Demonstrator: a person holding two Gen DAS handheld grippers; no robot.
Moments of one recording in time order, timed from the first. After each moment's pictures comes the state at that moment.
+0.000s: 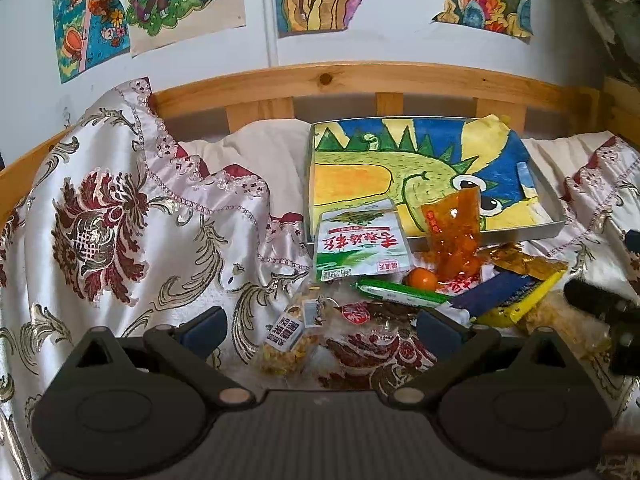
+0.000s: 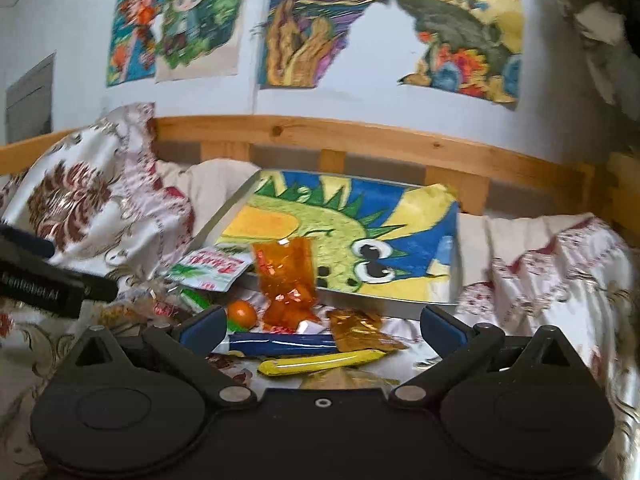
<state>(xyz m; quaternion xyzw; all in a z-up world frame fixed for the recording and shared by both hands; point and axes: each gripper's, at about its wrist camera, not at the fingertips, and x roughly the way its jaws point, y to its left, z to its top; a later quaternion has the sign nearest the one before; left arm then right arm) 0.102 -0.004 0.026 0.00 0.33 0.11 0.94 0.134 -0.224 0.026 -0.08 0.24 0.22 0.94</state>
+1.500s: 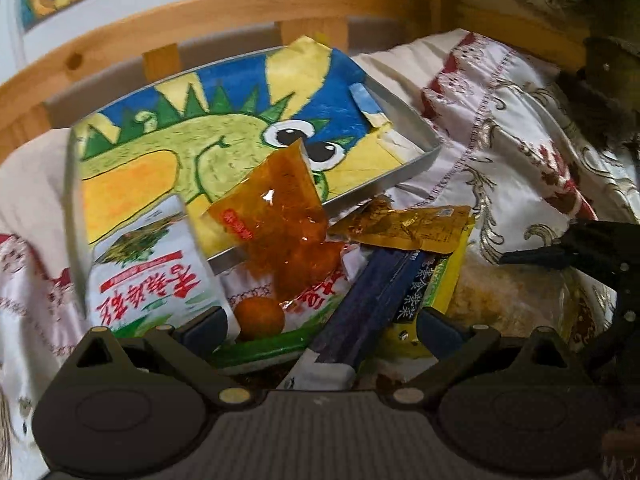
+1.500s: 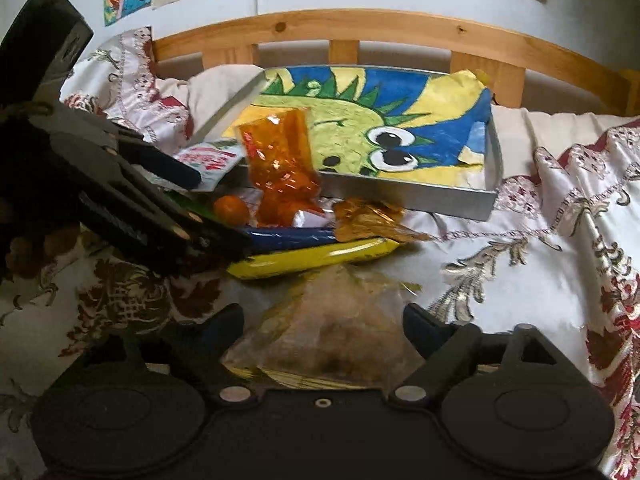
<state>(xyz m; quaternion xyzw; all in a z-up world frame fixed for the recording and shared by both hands) 0.222 -0.053 -0.029 0.09 0.40 -0.19 0.89 0.174 -0.241 -0.040 -0.07 0.36 0.25 0.90</state>
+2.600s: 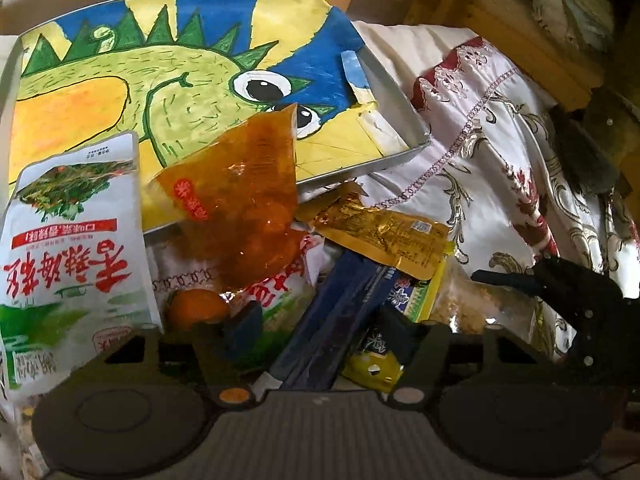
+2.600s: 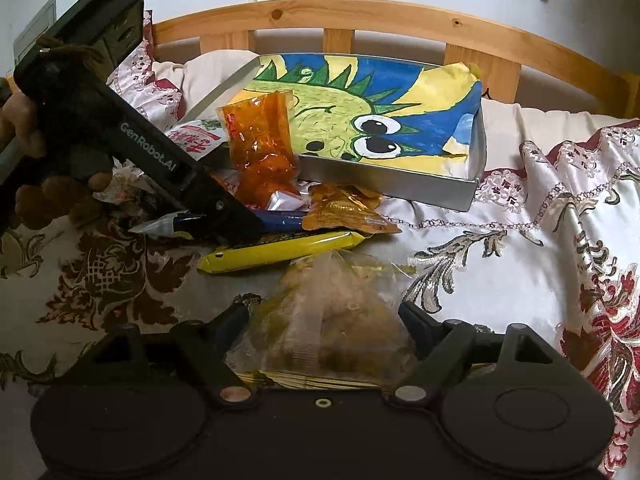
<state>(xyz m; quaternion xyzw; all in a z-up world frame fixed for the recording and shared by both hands) 0.267 -0.045 -0.046 -0.04 0.48 -0.25 0.84 0.177 -0.258 -0.044 -0.10 0.36 0.25 0.89</state>
